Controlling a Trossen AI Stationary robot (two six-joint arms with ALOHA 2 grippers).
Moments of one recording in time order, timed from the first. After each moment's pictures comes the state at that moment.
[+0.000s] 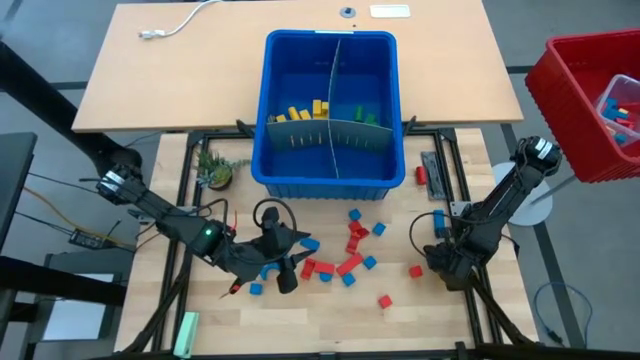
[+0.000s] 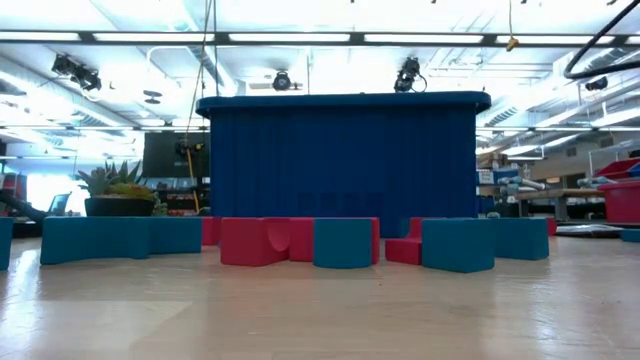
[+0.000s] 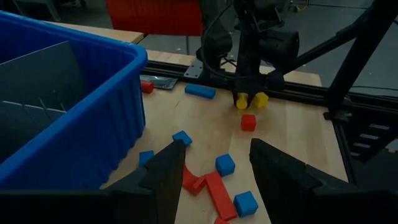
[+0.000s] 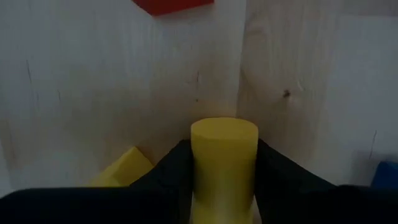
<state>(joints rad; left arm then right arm) -0.54 1.45 1.26 -0.28 -0.75 -0.39 0.94 1.12 0.44 -0.76 0.06 0.88</state>
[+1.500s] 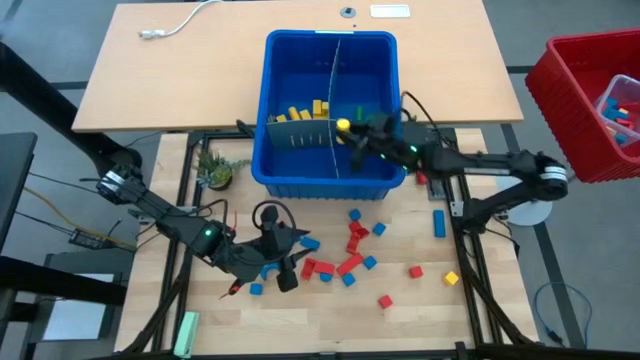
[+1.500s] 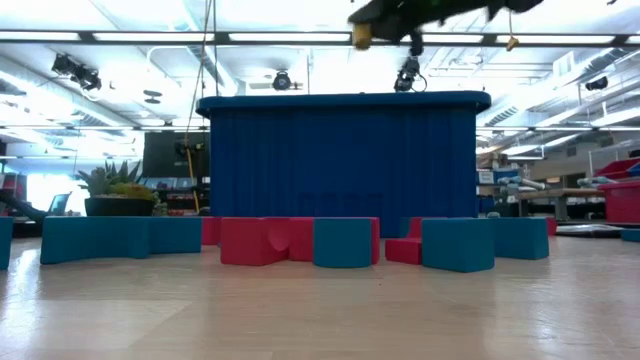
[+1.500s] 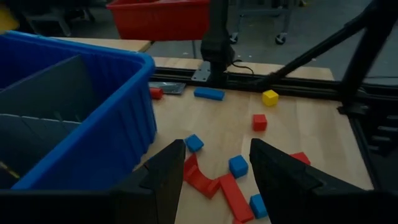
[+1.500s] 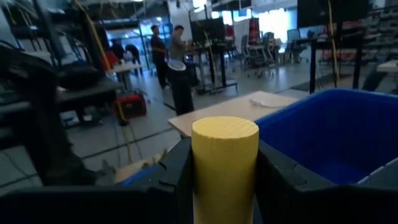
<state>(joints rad) -0.54 1.45 1.26 -0.28 -0.80 -0.32 -0.25 1.30 0.98 0.38 0.27 0.14</state>
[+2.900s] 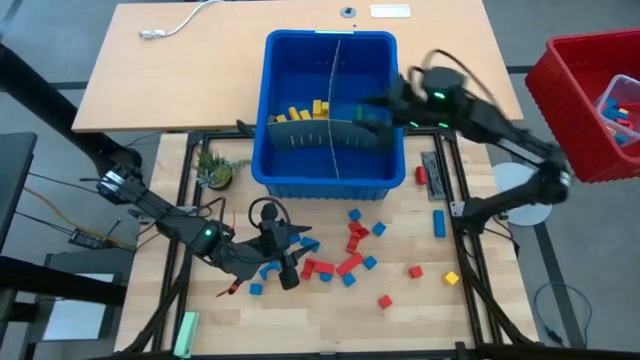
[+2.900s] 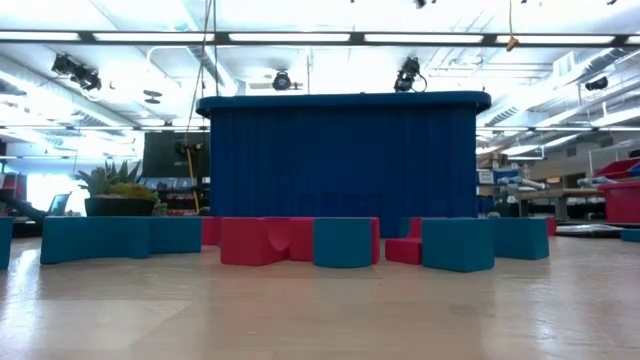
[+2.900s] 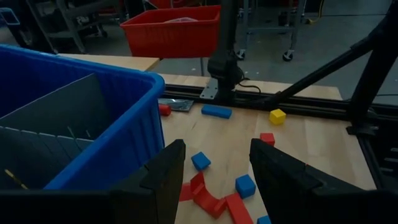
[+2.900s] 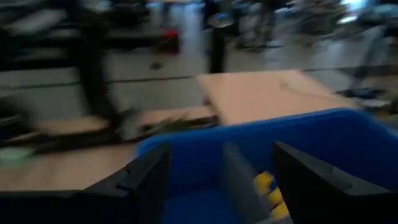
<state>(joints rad) -0.54 1.45 1.26 -0.20 -0.84 -0.26 -0.40 1.28 1.55 -0.48 -0.13 -0.11</state>
